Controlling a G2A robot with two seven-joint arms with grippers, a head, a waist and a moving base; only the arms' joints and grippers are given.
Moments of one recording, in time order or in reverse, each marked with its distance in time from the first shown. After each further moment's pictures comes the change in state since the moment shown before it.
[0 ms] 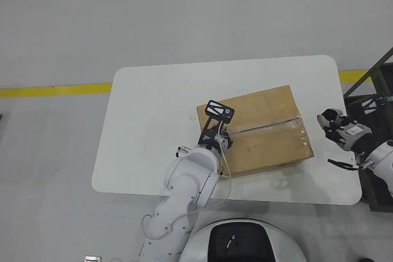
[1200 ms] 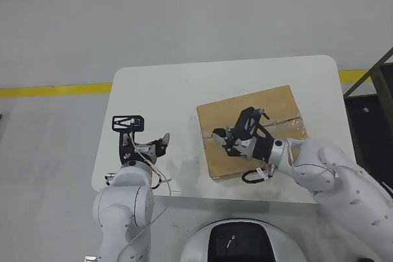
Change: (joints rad) left arm 0.244 0.047 -0.394 -0.340 0.100 0.056 -0.050; right arm 0.535 -0.109 -0.767 0.241 0.009 -0.212 -0.186
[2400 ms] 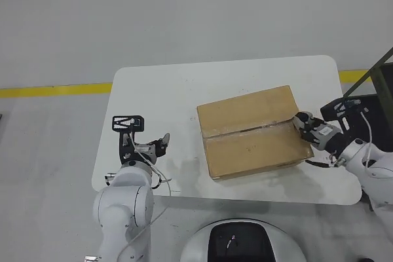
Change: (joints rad) left arm 0.000 0.000 0.000 0.000 0.000 0.000 0.000; right arm -0.444 0.082 0.619 -0.099 0.018 0.116 0.070
